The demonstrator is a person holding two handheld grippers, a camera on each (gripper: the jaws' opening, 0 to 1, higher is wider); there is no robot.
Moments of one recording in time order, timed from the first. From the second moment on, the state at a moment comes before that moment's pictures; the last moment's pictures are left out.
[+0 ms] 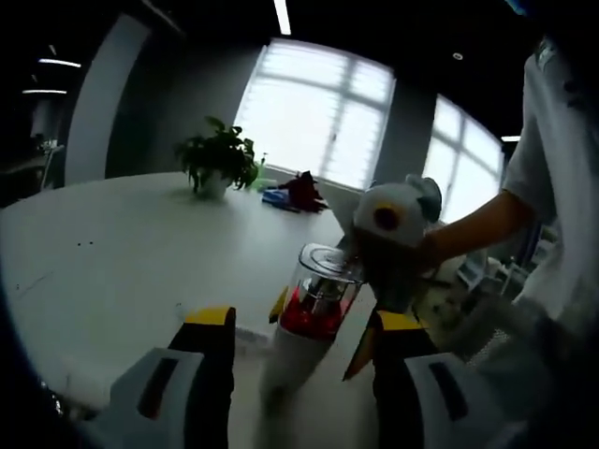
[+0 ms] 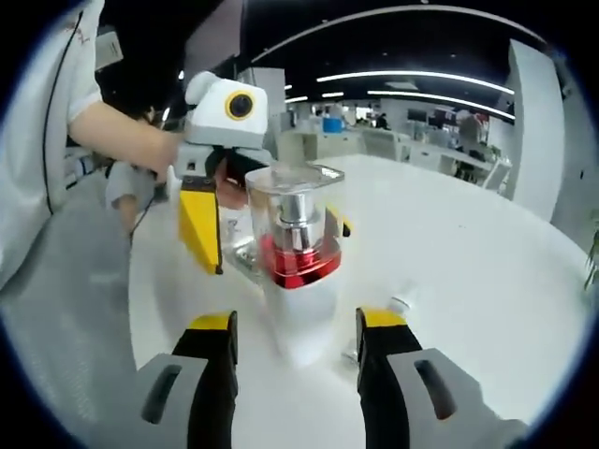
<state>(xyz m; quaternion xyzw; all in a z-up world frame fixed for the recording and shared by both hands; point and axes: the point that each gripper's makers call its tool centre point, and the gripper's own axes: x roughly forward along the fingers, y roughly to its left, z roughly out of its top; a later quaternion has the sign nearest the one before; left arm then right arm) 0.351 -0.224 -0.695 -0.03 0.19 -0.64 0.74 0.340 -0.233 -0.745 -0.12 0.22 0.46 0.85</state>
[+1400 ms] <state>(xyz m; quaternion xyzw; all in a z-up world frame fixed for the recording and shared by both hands) 0.268 -0.063 -0.694 -0.07 0.25 -0.43 0.87 0.265 -0.243 -0.728 -0.11 0.27 0.36 0.89</state>
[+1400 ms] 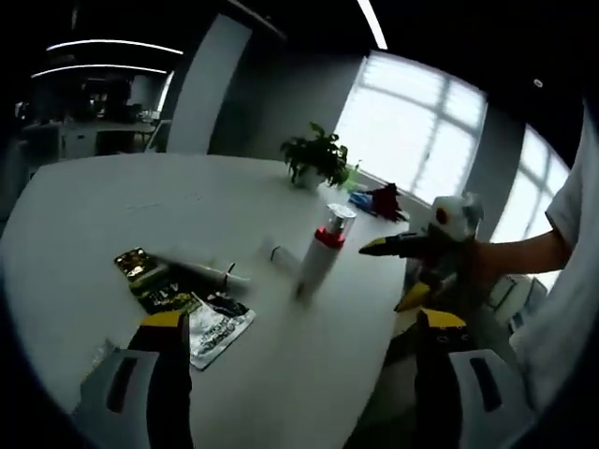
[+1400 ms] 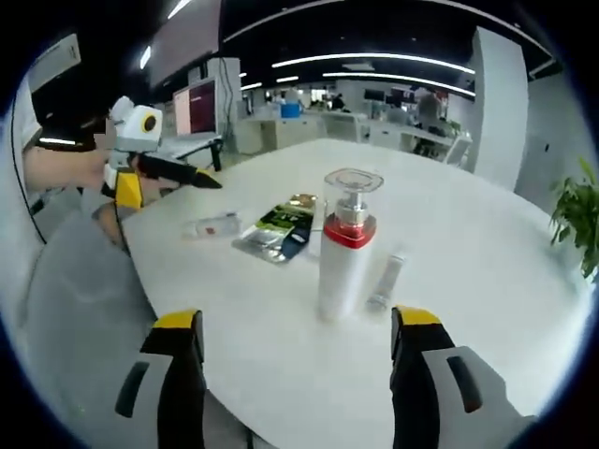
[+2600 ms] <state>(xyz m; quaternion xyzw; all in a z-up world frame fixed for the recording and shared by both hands) 0.201 0.027 -0.682 -0.09 0.24 -0.31 0.92 0.209 -0.216 -0.702 -0.08 0.29 0.36 0.88</state>
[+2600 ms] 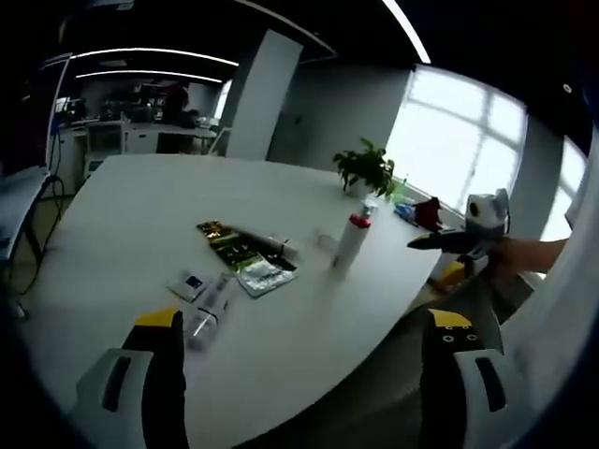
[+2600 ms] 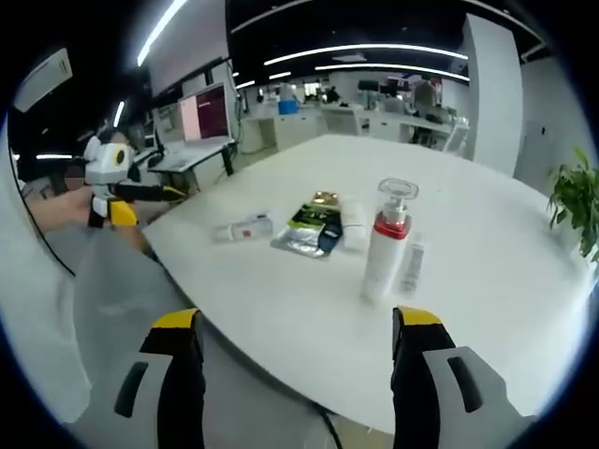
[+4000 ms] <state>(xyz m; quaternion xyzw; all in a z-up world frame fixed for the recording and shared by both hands) 0.194 0.016 -0.677 -0.07 0.22 -0.33 0.92 0.273 -0.127 -0.692 -0.13 0.40 0.42 0.80</state>
